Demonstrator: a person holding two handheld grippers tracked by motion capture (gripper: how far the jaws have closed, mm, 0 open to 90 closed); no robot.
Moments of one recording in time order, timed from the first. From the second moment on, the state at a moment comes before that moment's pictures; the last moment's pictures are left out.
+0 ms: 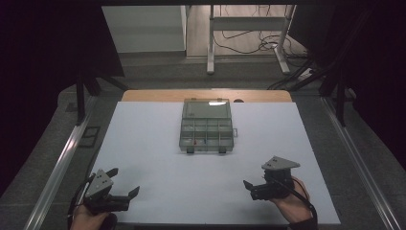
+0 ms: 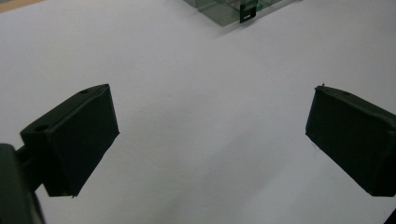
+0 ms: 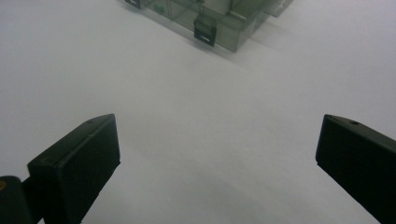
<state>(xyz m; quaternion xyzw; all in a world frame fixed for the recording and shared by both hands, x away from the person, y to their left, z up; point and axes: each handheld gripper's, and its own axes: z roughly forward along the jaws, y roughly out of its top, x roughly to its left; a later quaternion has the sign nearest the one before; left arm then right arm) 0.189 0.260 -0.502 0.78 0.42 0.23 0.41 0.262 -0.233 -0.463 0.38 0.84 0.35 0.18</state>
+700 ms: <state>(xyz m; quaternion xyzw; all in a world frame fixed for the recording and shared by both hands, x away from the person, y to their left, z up) 0.188 0.261 -0.502 0.77 0.42 0.23 0.41 0.238 -0.272 -0.485 0.43 0.81 0.34 0.21</state>
